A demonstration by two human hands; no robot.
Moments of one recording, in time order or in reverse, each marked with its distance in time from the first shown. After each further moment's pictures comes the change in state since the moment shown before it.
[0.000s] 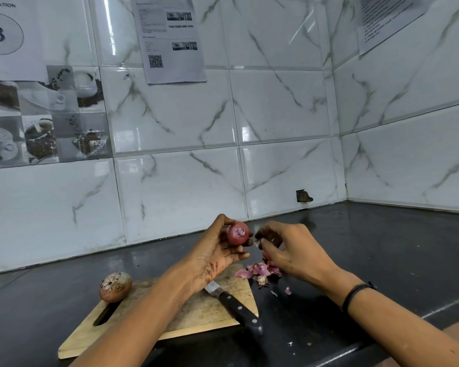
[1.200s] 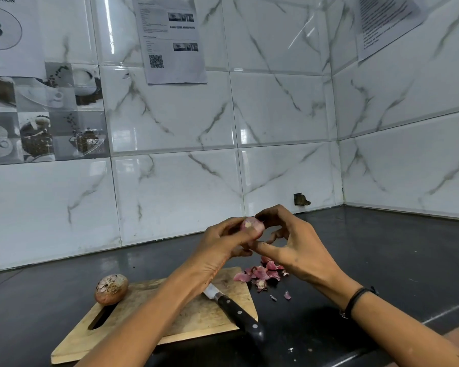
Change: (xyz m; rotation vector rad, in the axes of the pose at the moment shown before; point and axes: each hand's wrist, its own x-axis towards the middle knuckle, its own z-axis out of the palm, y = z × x) left_hand 0.000 -0.003 0.004 0.352 -0.100 0.280; right_hand -0.001 -0.008 -0.007 0.289 0.145 -0.086
